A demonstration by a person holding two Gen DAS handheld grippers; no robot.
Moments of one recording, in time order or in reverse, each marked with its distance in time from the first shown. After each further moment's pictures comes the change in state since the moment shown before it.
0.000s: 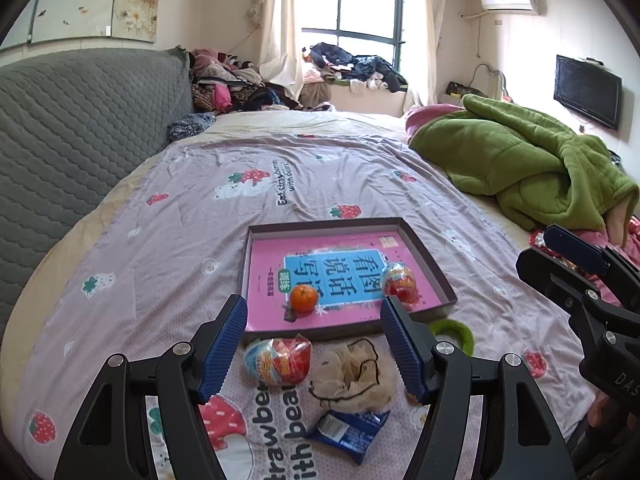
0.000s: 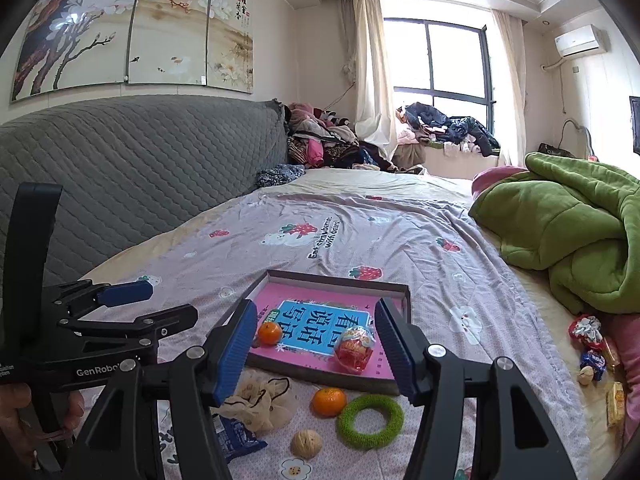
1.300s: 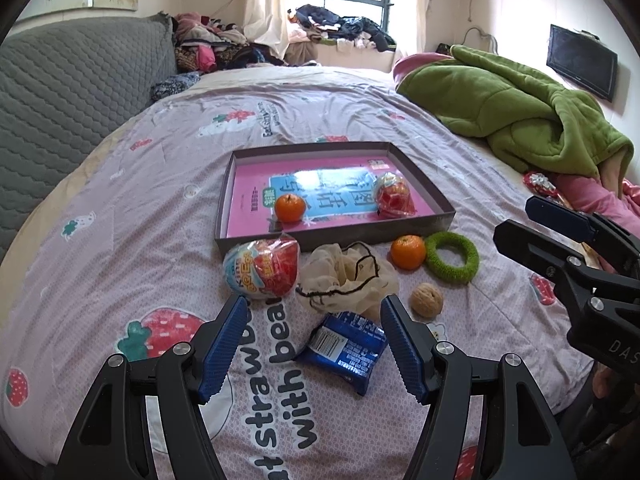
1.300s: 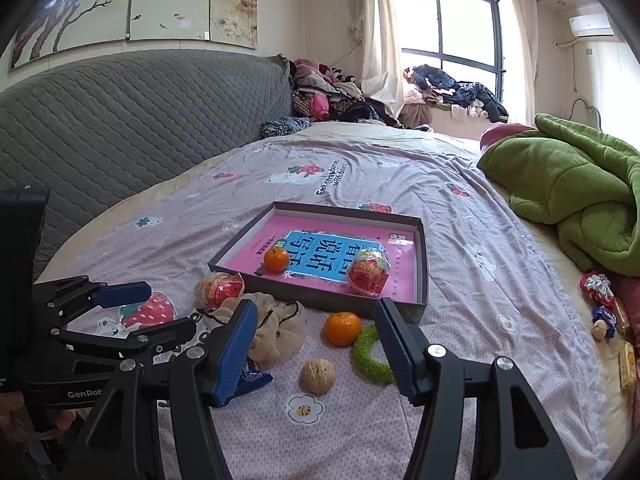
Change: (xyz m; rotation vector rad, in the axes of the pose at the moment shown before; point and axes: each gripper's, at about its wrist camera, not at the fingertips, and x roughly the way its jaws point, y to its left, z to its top) left arm 0.021 -0.003 -0.075 0.033 0.141 -0.047; right arm 0.020 0.011 -0.060 -0.009 0.161 -0.007
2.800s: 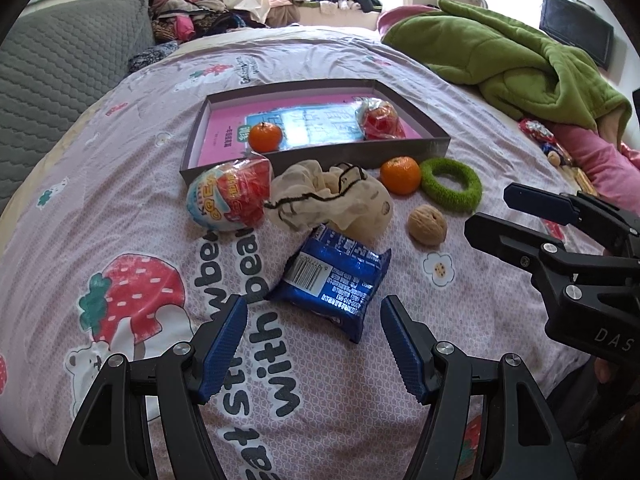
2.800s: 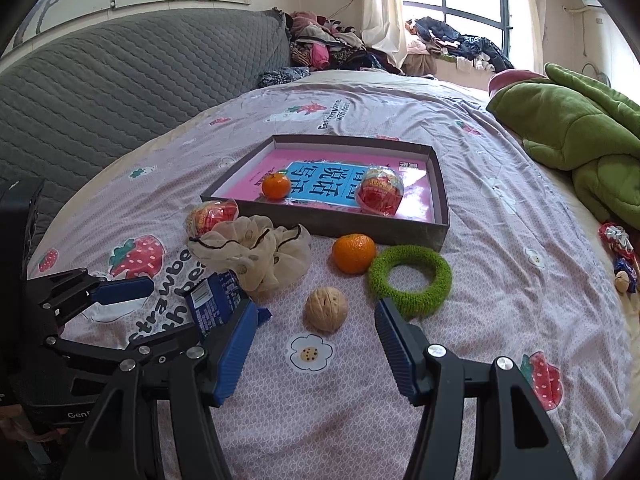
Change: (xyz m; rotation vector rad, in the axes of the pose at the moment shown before) left arm 0.035 -0.014 -0.042 0.062 0.130 -0.030; right arm 0.038 0.000 -0.041 0.038 0.183 0.015
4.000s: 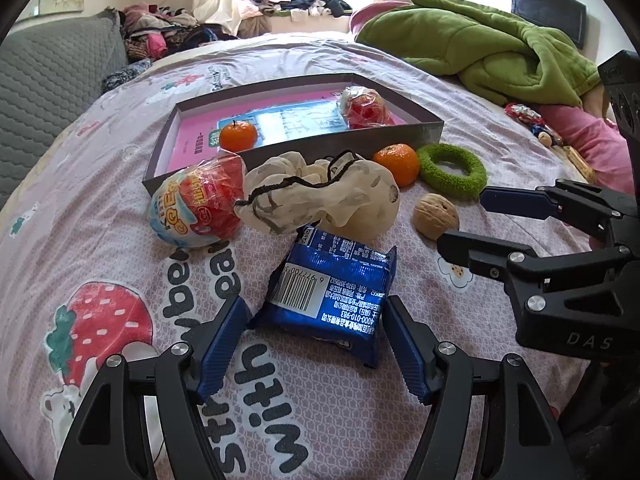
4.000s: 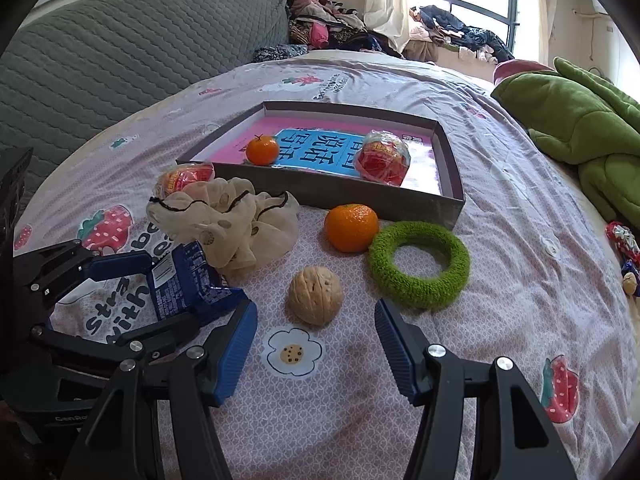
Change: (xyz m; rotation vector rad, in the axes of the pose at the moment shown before) left arm 0.038 0.000 -0.001 0.096 -0.051 -0.052; right arm 0.044 0.000 -0.010 -0.032 0.068 -0.051
